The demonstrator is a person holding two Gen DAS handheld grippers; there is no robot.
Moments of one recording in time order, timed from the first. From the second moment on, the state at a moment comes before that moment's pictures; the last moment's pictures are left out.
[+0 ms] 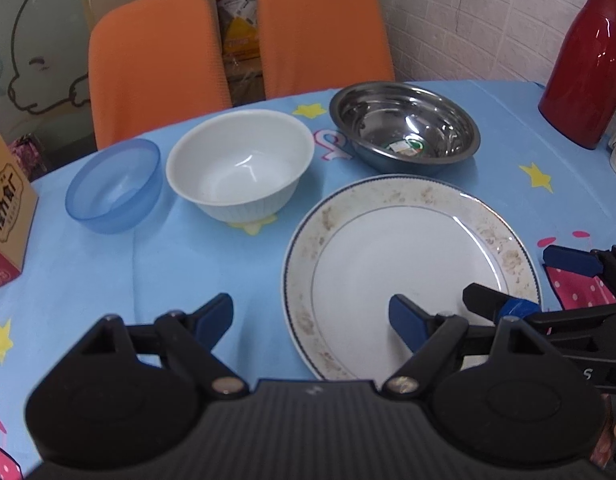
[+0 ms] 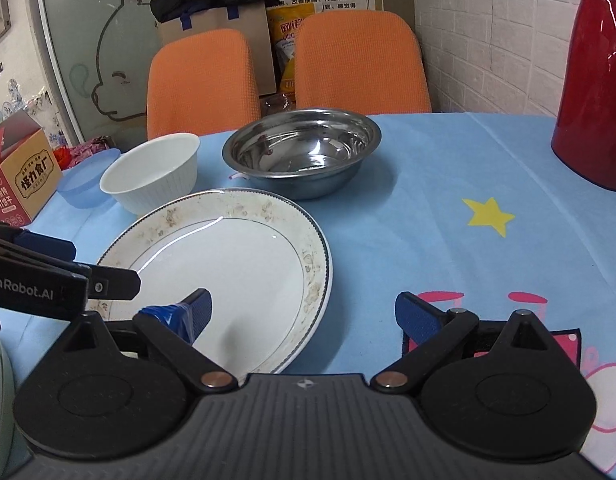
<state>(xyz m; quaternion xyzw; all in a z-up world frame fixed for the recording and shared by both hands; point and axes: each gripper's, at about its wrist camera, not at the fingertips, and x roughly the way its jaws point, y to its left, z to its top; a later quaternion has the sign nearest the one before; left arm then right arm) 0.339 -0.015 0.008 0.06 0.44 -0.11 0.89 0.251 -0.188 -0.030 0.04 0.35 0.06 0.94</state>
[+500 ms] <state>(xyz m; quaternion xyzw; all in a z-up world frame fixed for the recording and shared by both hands) 0.360 -0.015 -0.012 0.03 0.48 -0.13 0.87 0.255 -0.175 -0.043 0.01 0.34 0.05 0.94</state>
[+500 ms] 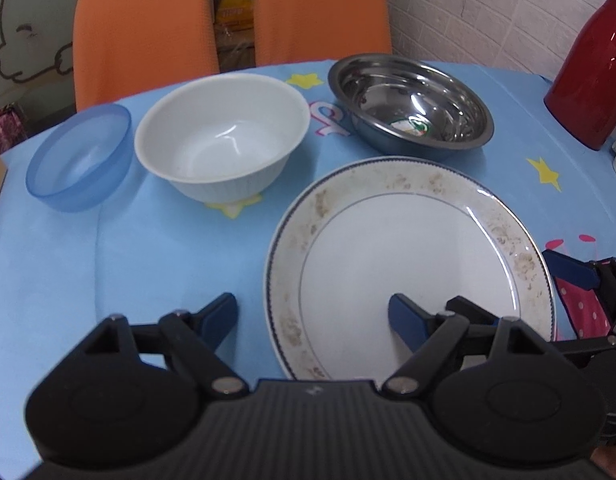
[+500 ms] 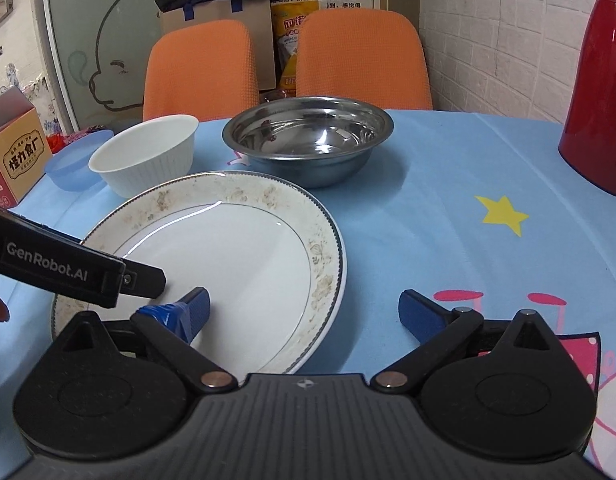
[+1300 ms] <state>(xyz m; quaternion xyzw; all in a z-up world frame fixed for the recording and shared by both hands) 0.327 0.002 0.007 0.01 0.46 -0.12 0.88 0.220 -0.125 -0.023 -0.02 0.29 0.09 0.95</state>
